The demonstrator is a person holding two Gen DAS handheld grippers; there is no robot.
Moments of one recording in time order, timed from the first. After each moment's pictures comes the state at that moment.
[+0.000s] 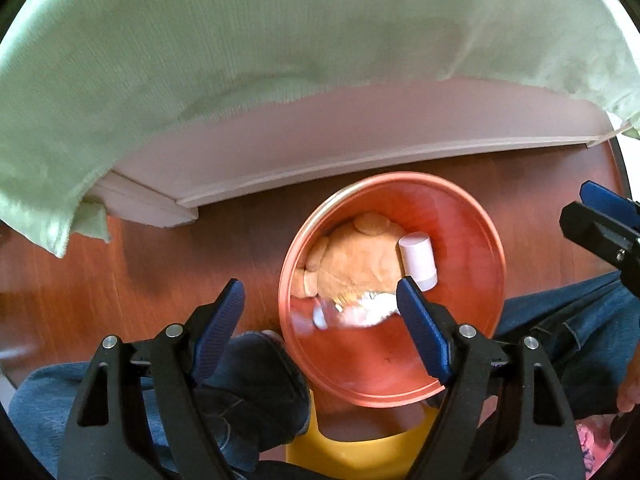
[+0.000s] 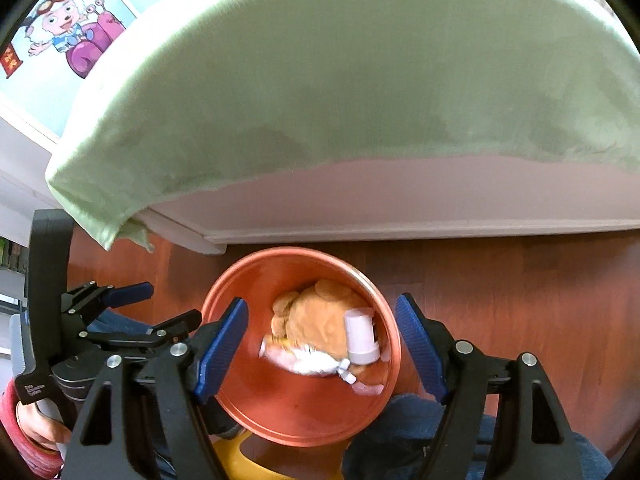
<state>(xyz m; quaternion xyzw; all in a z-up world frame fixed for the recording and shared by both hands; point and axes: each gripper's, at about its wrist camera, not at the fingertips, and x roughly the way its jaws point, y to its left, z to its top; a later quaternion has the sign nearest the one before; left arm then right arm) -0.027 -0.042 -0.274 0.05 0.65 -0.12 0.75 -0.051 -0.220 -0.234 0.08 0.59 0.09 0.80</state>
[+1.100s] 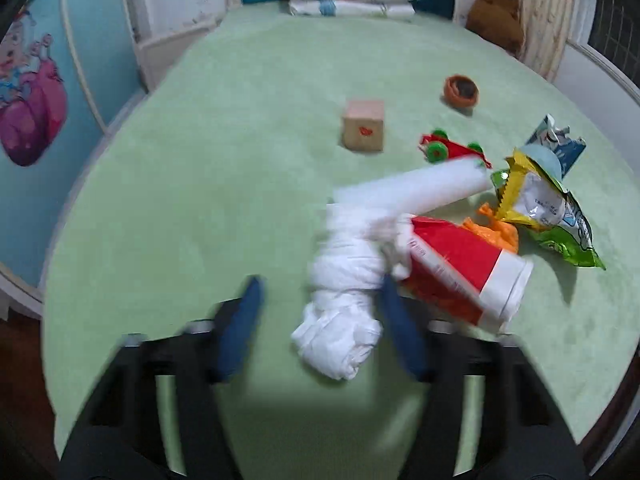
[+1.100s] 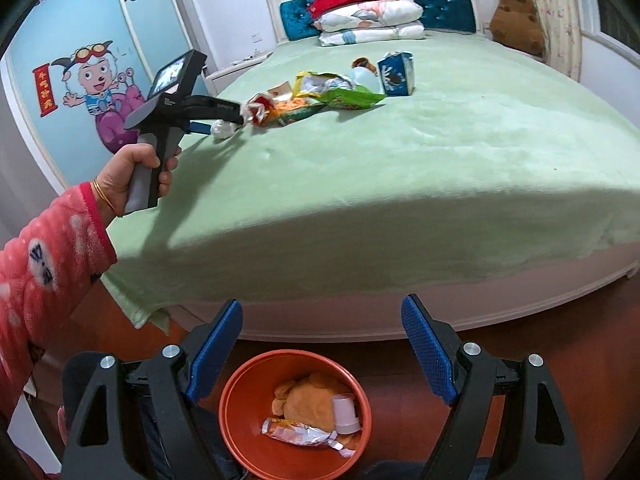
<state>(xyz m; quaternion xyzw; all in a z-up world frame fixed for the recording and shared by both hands) 0.259 -0.047 -0.113 0.03 0.46 -0.11 0.88 -0.080 -0.253 -0.111 0.08 0.43 0.07 0.90</state>
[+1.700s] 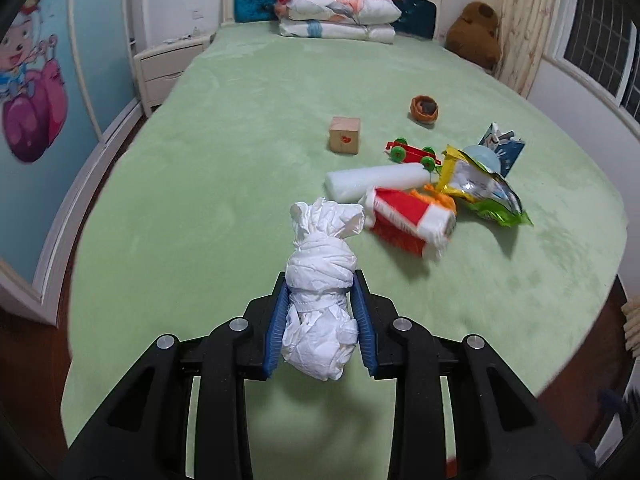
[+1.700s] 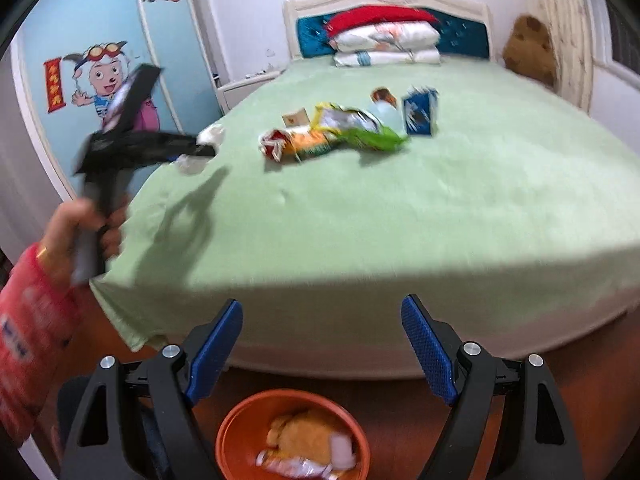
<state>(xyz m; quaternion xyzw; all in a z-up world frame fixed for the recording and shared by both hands) 0.173 -0.009 -0.074 0.01 0.43 -0.13 0.90 -0.032 -0.228 -0.092 0.04 0.38 0.09 0.92</state>
